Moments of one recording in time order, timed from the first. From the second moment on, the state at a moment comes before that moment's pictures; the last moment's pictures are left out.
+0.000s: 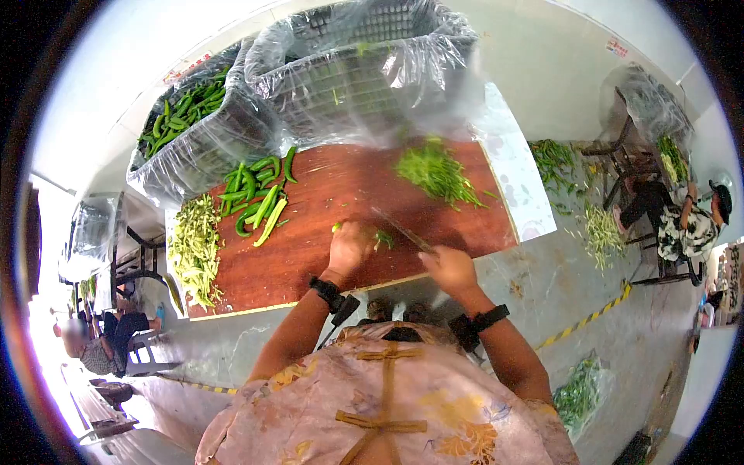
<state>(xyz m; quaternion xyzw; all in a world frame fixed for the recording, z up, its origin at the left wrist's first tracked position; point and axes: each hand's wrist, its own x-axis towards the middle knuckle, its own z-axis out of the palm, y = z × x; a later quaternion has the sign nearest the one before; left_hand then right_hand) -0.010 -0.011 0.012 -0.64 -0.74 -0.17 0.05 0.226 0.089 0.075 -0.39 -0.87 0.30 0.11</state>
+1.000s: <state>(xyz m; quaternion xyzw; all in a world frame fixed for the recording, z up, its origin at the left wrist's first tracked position) 0.016 -0.004 0.027 -0.65 -0.67 -0.34 0.07 0.205 0.066 0.099 -0.34 -0.91 0.25 0.00</state>
